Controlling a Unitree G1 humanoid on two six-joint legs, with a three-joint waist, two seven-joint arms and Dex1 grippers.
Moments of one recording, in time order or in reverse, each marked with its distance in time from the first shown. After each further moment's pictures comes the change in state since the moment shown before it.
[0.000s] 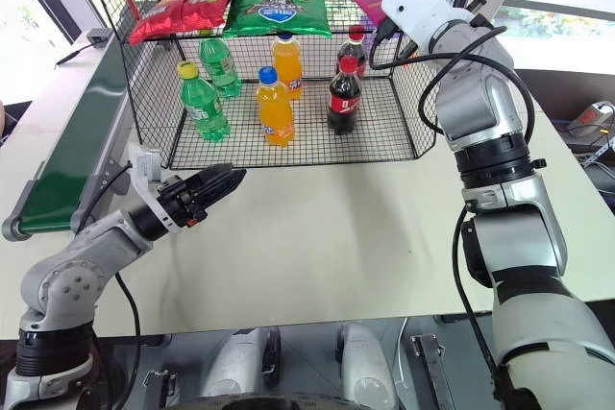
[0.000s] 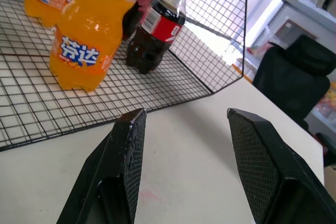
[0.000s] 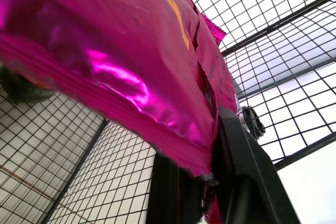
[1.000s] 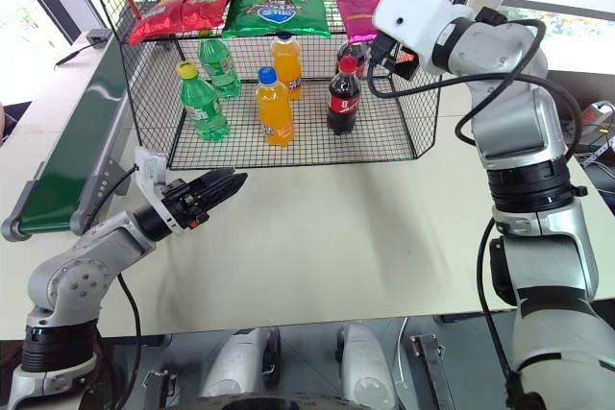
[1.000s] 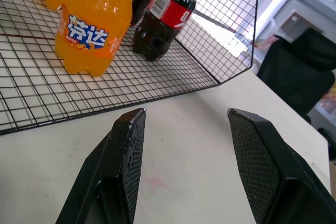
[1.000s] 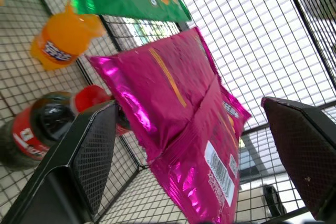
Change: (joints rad) left arm -0.013 -0.012 -0.009 0.051 0.046 -0.002 -0.028; right arm 0.145 -0.139 -0.068 -0.282 0.179 -0.265 0.280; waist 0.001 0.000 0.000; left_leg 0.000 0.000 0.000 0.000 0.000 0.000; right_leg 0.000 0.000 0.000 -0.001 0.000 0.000
